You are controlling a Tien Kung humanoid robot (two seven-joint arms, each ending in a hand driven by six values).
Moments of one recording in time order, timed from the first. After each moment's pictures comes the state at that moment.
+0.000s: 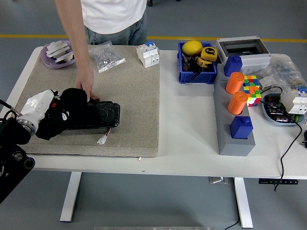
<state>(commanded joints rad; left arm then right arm) -0.30 0.45 -1.01 -1.37 1.88 0.13 0.40 0.11 -0.47 0.54 0.37 -0.36 0.00 -0.22</state>
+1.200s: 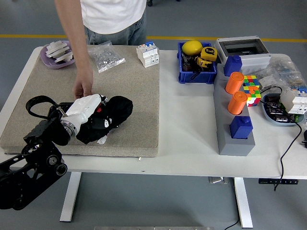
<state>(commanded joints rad) -0.39 0.39 -0.82 -1.44 1.87 0.10 0.46 0.11 -0.47 0.54 0.38 -0.36 0.01 -0.22</state>
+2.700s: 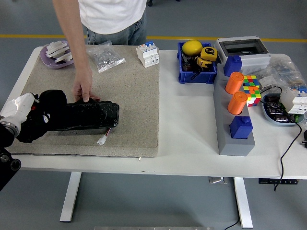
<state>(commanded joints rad) -0.23 0.51 -1.12 -1.35 1.93 0.11 0.46 0.11 -0.47 0.54 0.38 -0.36 0.01 -0.23</state>
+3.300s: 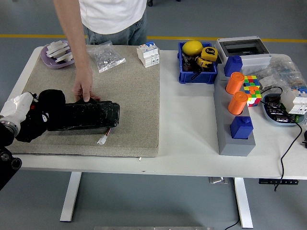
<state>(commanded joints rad) -0.25 0.50 -1.08 -1.35 1.91 0.11 0.48 0.11 -0.47 0.54 0.38 -0.37 0.00 -0.22</state>
